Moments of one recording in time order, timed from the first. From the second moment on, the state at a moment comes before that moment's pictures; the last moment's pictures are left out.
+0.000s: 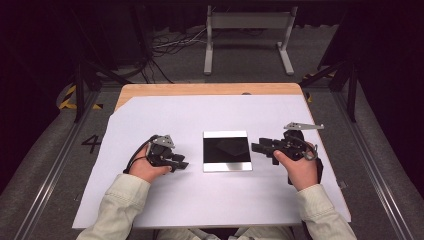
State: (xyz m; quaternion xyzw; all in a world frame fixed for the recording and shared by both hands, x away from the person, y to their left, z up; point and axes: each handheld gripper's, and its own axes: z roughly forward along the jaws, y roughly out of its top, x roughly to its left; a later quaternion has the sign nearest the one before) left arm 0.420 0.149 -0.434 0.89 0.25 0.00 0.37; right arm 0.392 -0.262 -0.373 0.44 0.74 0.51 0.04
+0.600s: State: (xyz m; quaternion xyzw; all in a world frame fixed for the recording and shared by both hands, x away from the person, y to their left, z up) left arm 0.413 0.164 -0.435 0.89 0.27 0.00 0.37; right arm 0.414 -0.249 -0.382 0.50 0.72 0.48 -0.02
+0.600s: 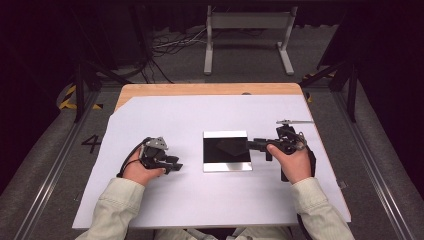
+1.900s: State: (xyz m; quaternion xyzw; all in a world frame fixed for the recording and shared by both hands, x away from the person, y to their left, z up) left arm 0.415 0.157 -0.436 0.89 0.27 0.00 0.37; right arm 0.432 -0.222 -0.396 0.56 0.71 0.41 -0.11
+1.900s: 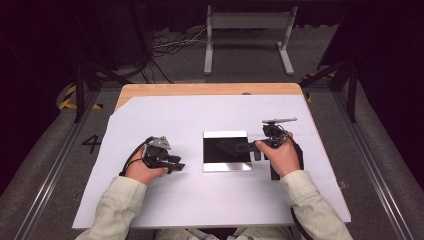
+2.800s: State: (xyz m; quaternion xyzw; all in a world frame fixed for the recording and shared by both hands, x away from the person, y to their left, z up) left arm 0.415 0.156 -0.435 0.89 0.26 0.00 0.37; right arm 0.434 -0.206 -0.398 0.54 0.73 0.40 -0.12
